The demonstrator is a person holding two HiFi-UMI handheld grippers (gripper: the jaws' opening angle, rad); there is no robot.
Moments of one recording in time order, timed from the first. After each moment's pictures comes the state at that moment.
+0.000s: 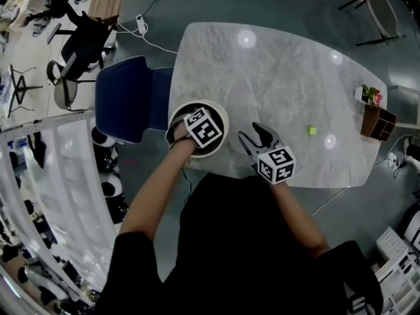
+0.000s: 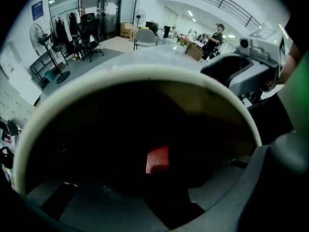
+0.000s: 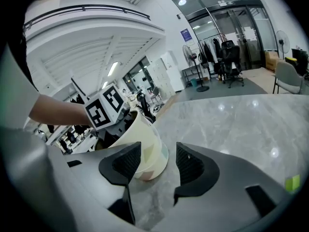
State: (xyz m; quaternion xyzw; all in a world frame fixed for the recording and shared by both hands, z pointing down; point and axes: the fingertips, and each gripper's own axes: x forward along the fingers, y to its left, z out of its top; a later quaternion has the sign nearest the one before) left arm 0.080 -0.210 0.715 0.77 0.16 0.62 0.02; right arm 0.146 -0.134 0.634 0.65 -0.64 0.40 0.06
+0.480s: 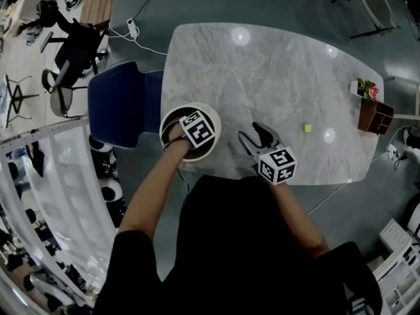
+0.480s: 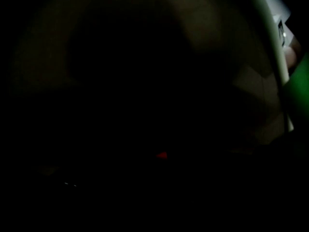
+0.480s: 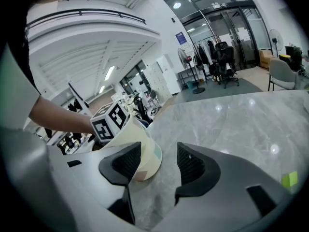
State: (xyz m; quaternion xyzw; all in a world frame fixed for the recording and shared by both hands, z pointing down) left arm 0.069 -0.197 0.754 0.73 0.20 0.66 0.01; right arm 0.169 -0.118 0.636 0.67 -0.63 0.40 0.04
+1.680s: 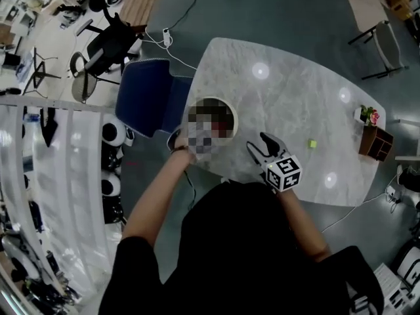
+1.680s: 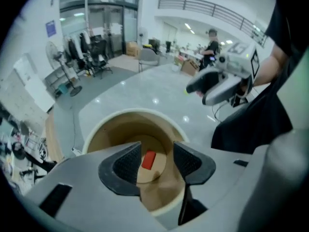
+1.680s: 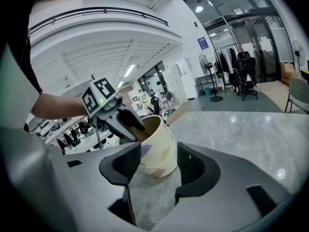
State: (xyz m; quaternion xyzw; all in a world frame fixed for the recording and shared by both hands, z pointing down) left arm 0.051 -0.192 0.623 0.82 0.11 0.56 -0.01; right arm 0.125 -0.109 0.586 0.62 -0.71 0.33 0.06
